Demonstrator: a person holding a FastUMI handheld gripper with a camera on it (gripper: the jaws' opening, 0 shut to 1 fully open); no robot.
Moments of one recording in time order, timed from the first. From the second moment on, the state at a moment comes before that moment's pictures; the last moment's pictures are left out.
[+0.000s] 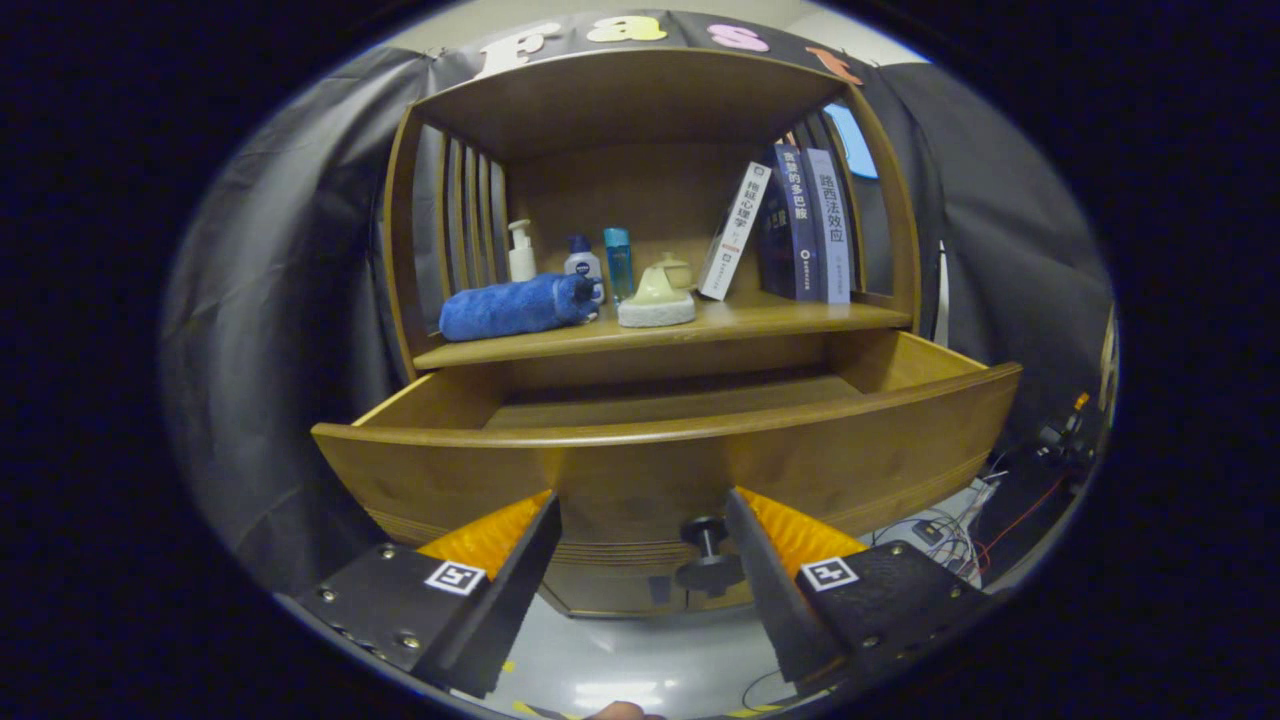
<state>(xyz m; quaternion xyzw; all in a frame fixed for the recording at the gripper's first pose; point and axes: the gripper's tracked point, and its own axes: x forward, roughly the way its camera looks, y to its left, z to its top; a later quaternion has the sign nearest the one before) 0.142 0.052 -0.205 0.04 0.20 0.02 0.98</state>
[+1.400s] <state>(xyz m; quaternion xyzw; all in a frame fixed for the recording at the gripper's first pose) 0.238 0.056 -0.210 0.04 0.22 0.01 0.97</state>
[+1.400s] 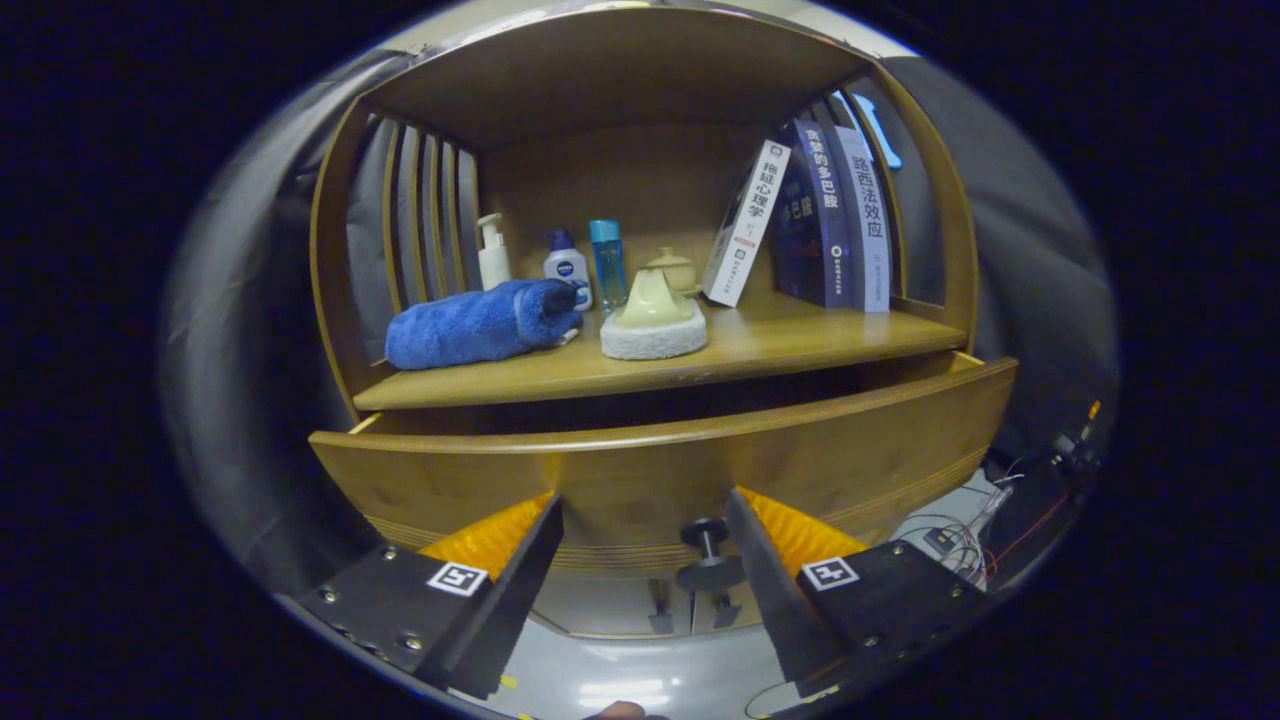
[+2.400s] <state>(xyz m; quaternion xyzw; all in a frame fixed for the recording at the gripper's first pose) 0.281 0.061 -0.218 0.07 0.22 0.02 0.97</state>
